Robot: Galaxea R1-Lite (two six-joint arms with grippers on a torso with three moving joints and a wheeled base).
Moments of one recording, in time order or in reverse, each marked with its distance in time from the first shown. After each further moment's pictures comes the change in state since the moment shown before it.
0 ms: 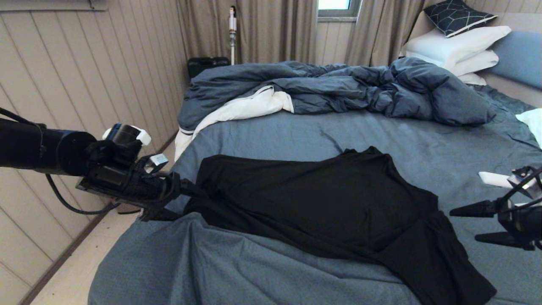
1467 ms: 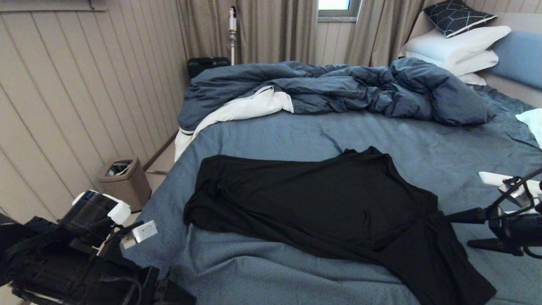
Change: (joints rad) left arm -0.164 -0.357 0.579 -0.086 0.081 0.117; right arm -0.008 0.094 0.028 -0.085 0.010 -0.007
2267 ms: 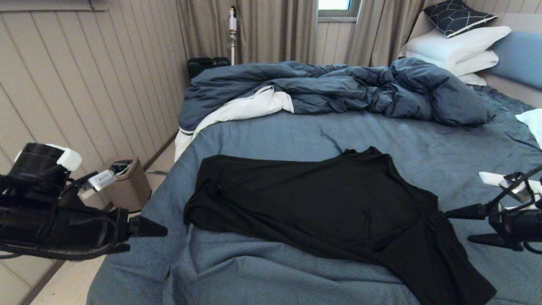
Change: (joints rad) left arm 0.227 -0.046 -0.220 0.056 0.111 0.038; right arm 0.004 -0.004 -0.025 -0.013 -0.001 0.009
